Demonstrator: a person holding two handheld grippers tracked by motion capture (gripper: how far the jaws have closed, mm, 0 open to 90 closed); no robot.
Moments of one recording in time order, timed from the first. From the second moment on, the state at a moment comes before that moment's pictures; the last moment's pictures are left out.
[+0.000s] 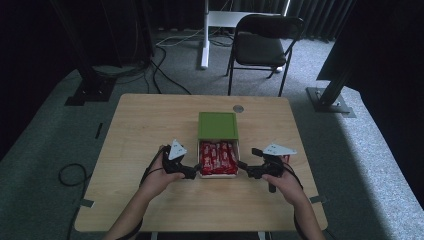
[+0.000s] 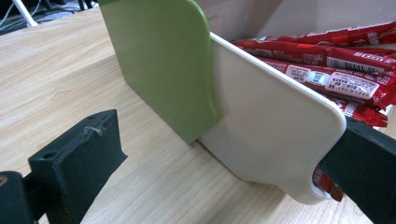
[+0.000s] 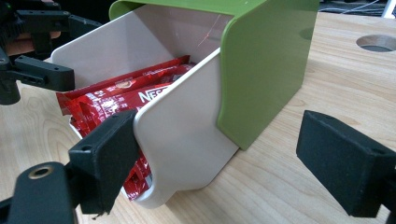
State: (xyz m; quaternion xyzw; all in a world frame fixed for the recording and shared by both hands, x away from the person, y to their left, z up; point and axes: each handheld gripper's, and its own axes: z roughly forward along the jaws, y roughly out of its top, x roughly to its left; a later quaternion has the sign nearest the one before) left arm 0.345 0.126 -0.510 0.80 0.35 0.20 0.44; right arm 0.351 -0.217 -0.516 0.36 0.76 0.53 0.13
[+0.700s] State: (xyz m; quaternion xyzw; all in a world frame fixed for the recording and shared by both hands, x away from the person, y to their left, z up) left arm 0.355 0.127 -0.510 0.79 0.36 0.20 0.45; right arm 0.361 -0.215 -0.515 0.37 0.75 0.53 0.14
